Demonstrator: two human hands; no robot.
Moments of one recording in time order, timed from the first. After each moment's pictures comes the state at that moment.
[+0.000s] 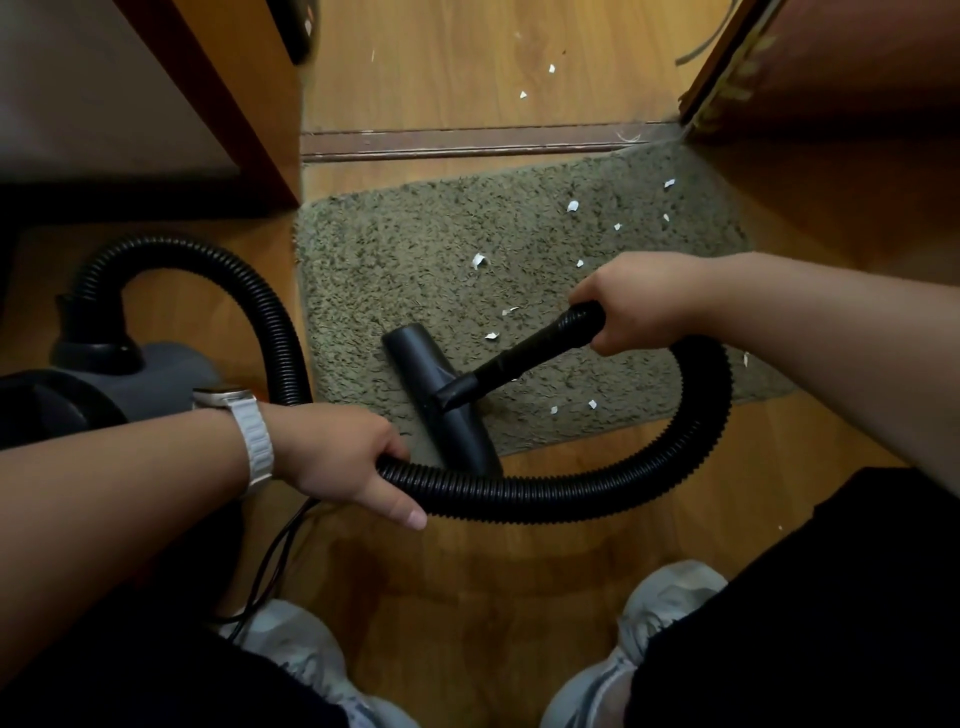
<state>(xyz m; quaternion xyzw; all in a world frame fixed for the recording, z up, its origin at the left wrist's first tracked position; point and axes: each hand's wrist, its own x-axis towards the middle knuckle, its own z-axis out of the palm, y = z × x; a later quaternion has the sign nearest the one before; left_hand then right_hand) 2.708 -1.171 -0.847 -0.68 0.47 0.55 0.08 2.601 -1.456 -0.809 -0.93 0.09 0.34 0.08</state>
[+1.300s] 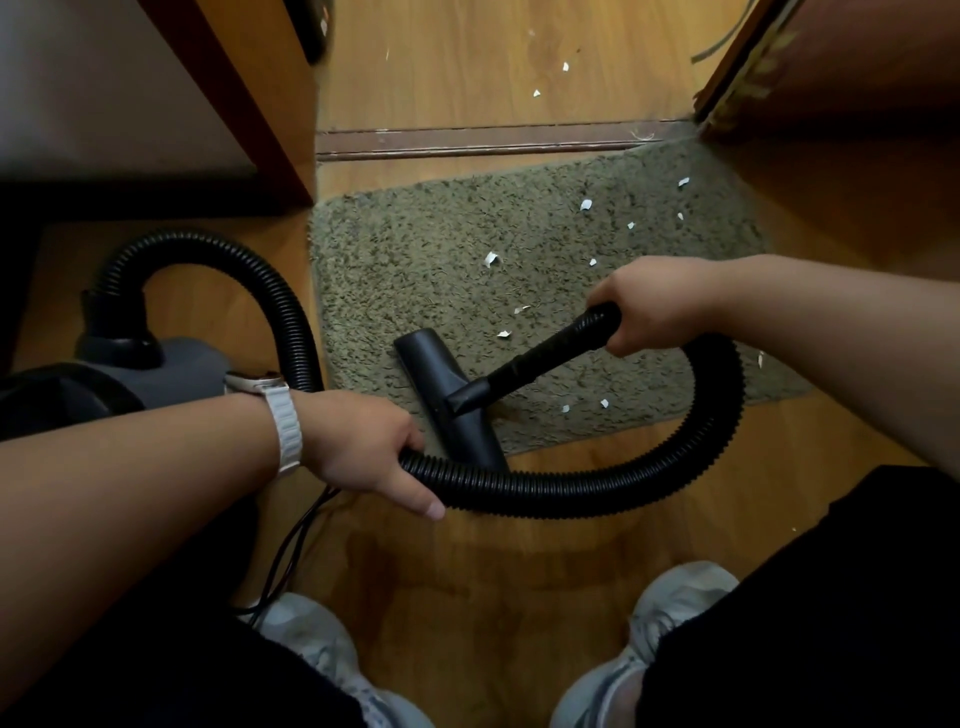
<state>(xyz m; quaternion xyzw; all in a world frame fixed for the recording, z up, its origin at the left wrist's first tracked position) 2.705 -1.182 -0.837 -0.68 0.49 0.52 0.15 2.601 -1.461 -0.820 -0.92 0.11 0.36 0.10</state>
